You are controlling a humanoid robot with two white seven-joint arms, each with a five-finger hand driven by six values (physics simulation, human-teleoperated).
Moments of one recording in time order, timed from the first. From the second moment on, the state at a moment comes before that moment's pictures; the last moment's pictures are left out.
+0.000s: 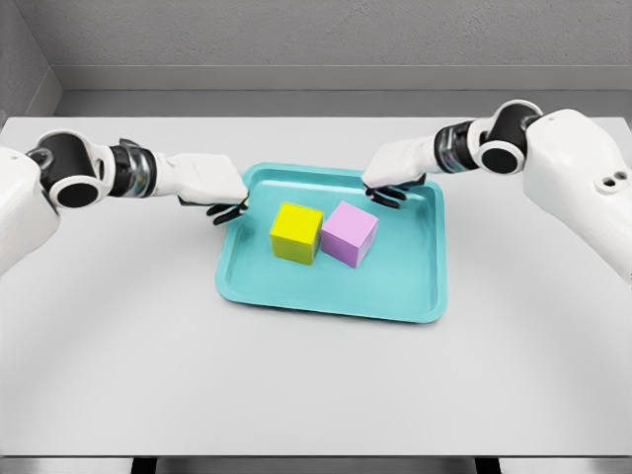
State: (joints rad) left arm -0.92 0.58 -0.90 -1.26 -0.61 -0.61 -0.61; right arm -1.11 -0.39 1.10 -0.92 0.59 -0.61 0.61
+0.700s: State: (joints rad) left arm -0.92 0.59 -0.90 -1.27 -0.59 -0.61 -0.61; right arm -1.11 -0.31 1.11 -0.84 0.65 -0.61 0.61
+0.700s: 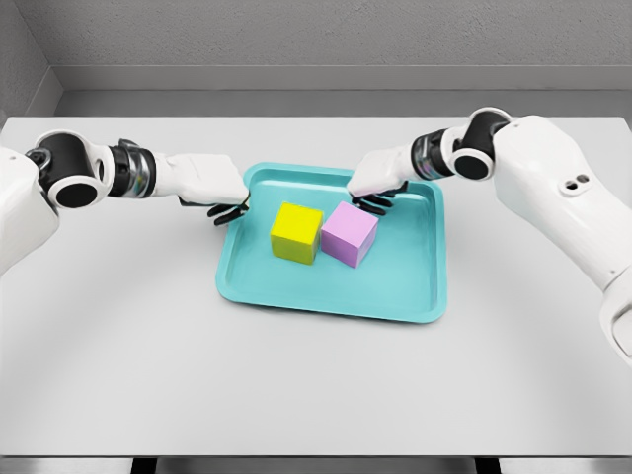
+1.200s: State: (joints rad) left arm -0.92 0.59 -0.90 -1.27 -0.59 -0.61 -0.61; right arm -1.11 -0.28 1.11 -0.85 0.65 -0.61 0.61
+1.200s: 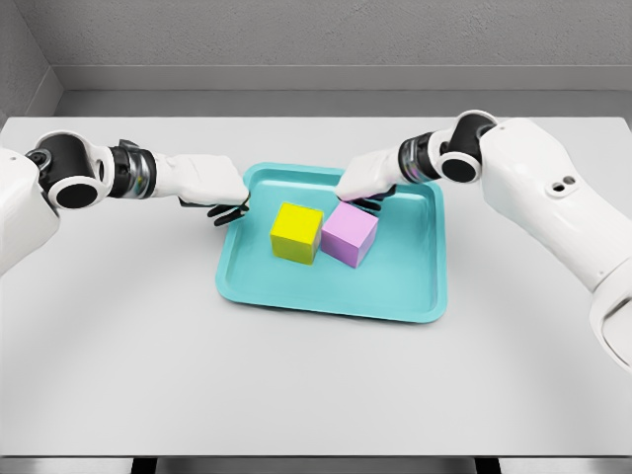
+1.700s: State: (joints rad) left arm -0.92 0.59 -0.90 -1.27 -0.59 -0.61 -0.61; right arm -1.11 -0.31 1.08 -0.86 0.65 -0.61 0.61
